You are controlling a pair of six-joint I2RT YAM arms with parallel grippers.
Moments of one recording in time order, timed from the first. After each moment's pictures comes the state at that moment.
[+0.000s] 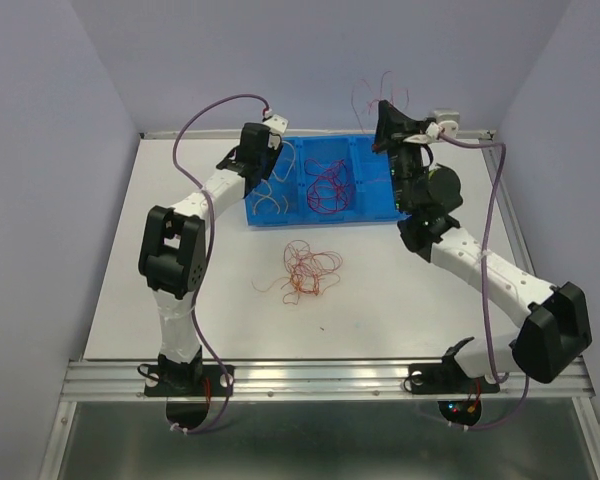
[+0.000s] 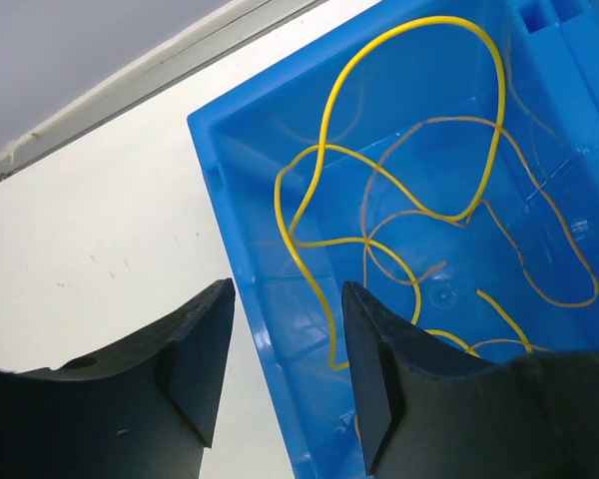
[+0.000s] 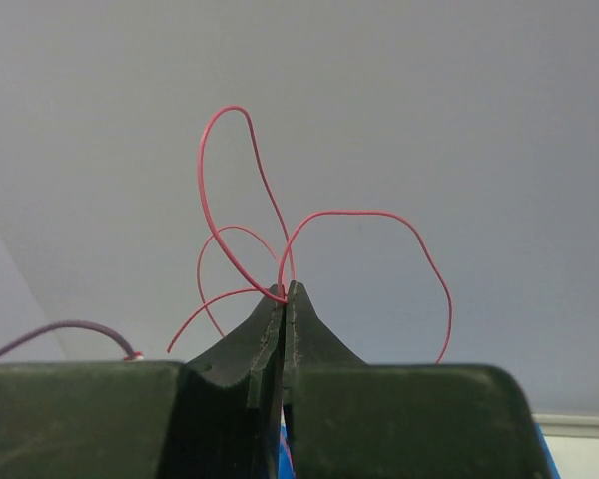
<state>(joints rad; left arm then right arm) -0.37 1.97 1.56 -0.15 -0.26 0.25 0.62 1.33 1.08 0.89 0.39 -0.01</state>
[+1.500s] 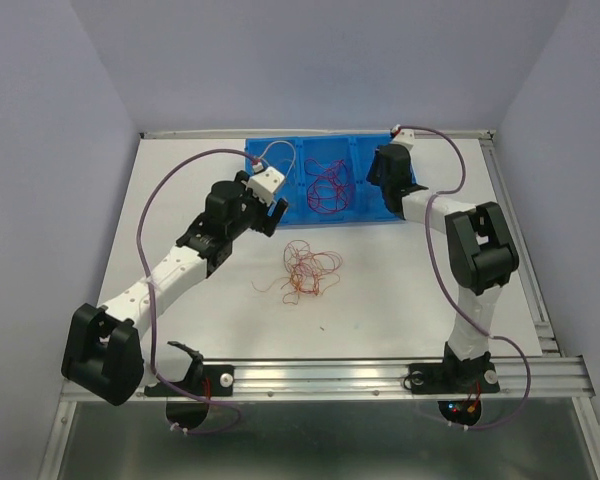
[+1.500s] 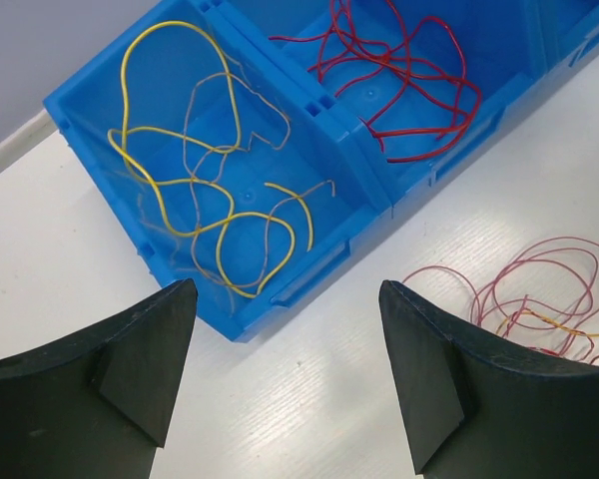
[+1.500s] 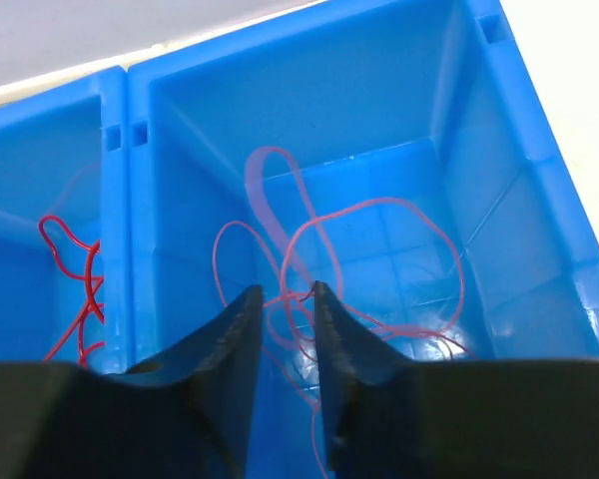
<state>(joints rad) -0.47 1.25 0.85 0.05 0.07 0.25 0.32 1.97 1.28 0.32 0.33 0.37</state>
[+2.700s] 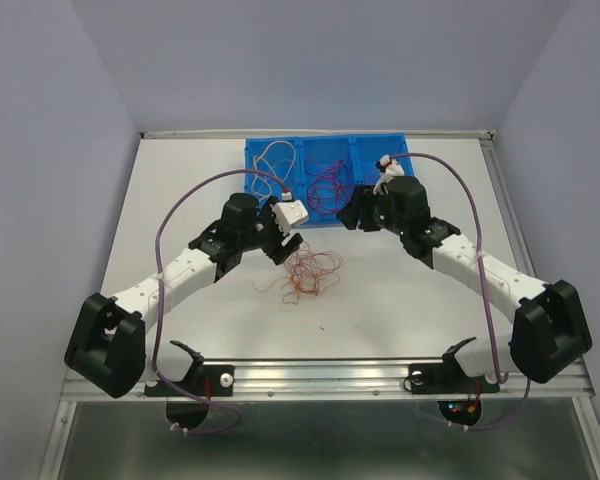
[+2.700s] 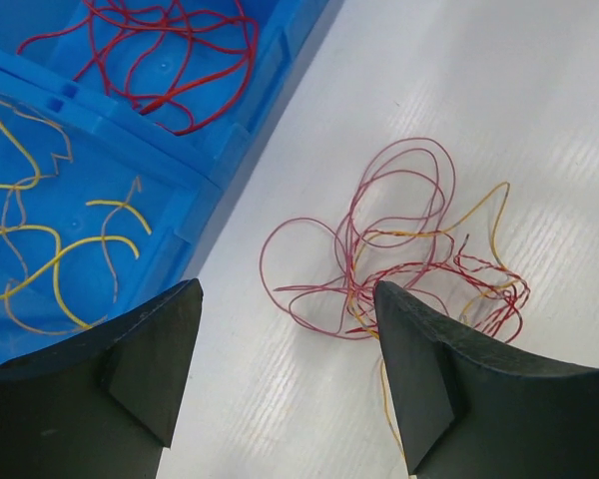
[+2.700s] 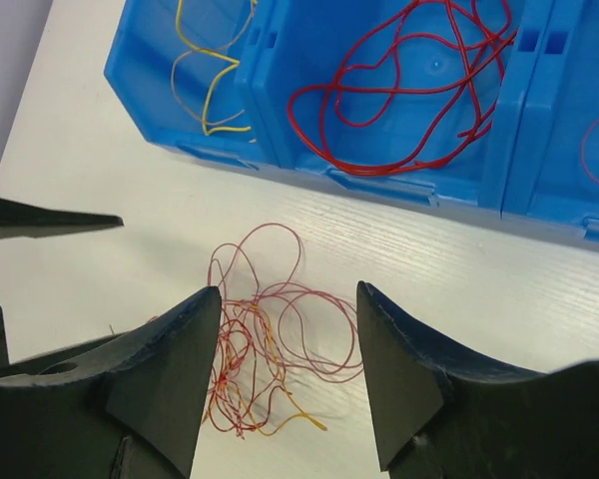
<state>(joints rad) -0.54 1.28 0.80 -0.04 0.36 0.39 0.51 1.35 0.93 -0.01 -0.09 0.47</state>
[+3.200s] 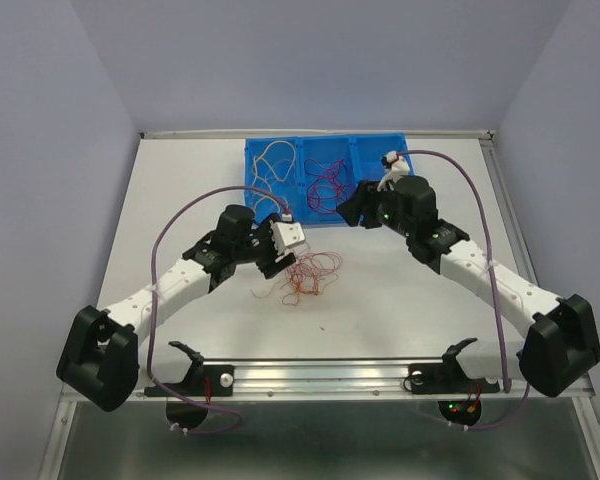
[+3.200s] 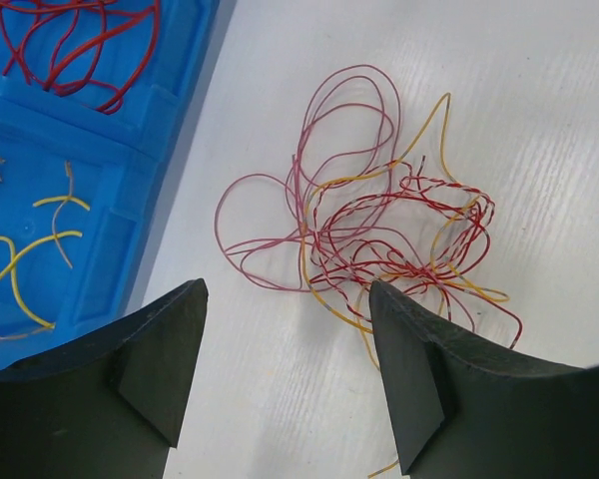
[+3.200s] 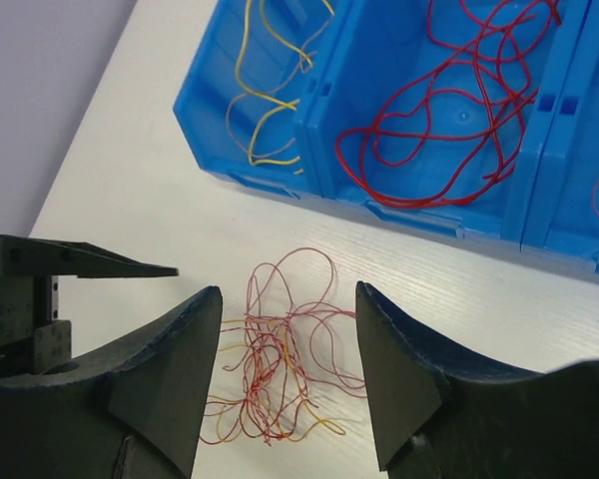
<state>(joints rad) -0.54 1.22 0.72 -0.12 0.45 0.57 0.53 1.29 0.93 0.02 -0.13 0.47</state>
